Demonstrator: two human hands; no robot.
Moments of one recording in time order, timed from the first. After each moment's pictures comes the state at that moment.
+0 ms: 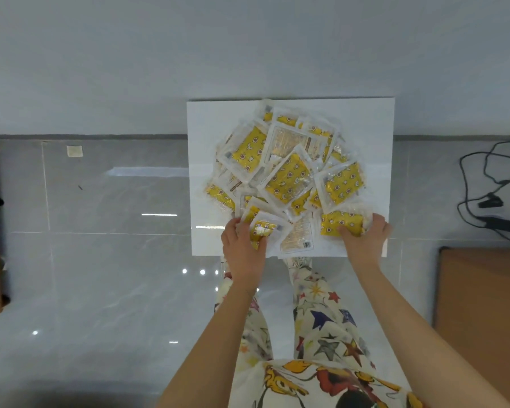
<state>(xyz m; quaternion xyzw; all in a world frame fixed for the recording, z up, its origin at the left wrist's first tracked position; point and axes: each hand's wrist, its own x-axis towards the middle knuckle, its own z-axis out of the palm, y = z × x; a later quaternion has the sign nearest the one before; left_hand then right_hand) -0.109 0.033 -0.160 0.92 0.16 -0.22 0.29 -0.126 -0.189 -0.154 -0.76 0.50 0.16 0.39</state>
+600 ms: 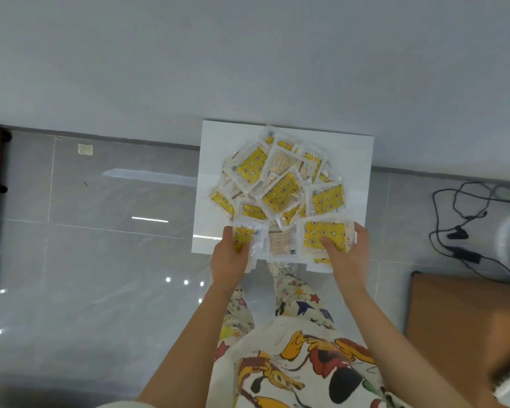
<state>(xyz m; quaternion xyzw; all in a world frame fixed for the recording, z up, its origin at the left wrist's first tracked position) -0.099 0.051 -0.099 0.87 0.21 -0.30 0.34 -0.120 -0.177 -0.066 -0.74 0.45 0.12 0.49</state>
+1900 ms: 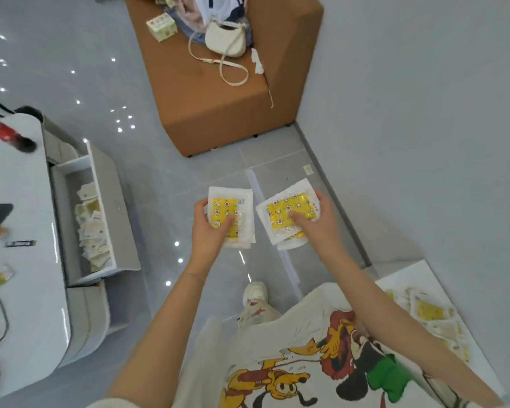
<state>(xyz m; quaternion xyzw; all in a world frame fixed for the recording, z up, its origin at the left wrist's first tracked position) -0.358 0.458 0.197 0.56 0.57 0.25 0.55 -0.162 0.345 0.219 -0.76 -0.19 0.39 0.49</state>
